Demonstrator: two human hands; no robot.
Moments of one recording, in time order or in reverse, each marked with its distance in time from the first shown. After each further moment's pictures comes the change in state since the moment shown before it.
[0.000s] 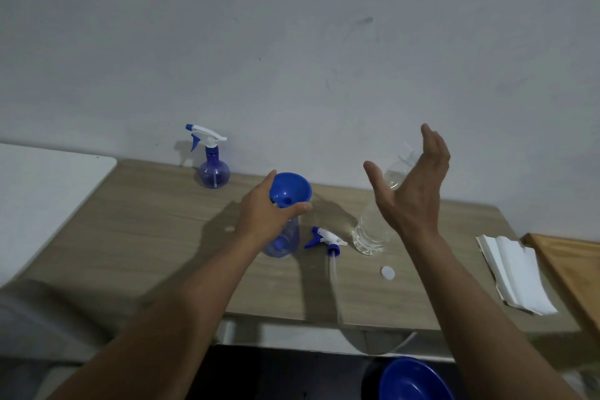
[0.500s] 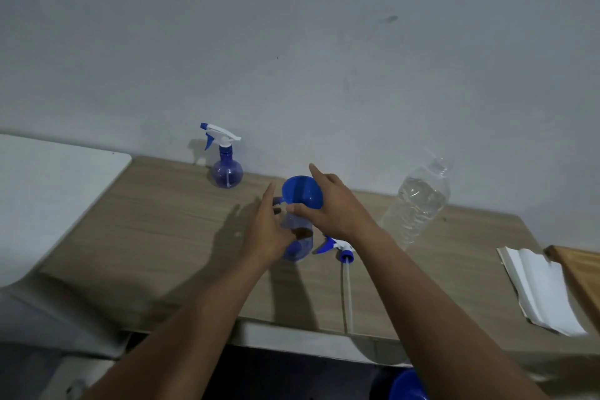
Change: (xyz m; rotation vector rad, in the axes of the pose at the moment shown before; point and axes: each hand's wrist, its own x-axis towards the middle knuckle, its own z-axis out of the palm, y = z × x) left_hand -0.001 -0.040 0.004 -0.052 0.000 -0.085; right_hand -0.018 -0.061 0.086 -0.019 -0.947 0.113
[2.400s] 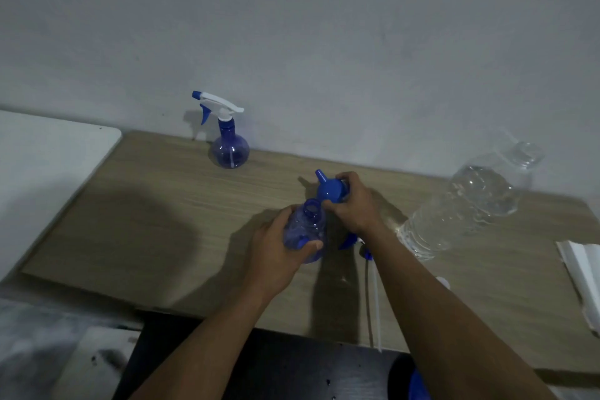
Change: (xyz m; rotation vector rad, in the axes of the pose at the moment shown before) left_hand 0.009 -0.062 0.014 0.000 -0.047 0.106; right_hand 0.082 0.106 0.085 0.345 0.122 0.252
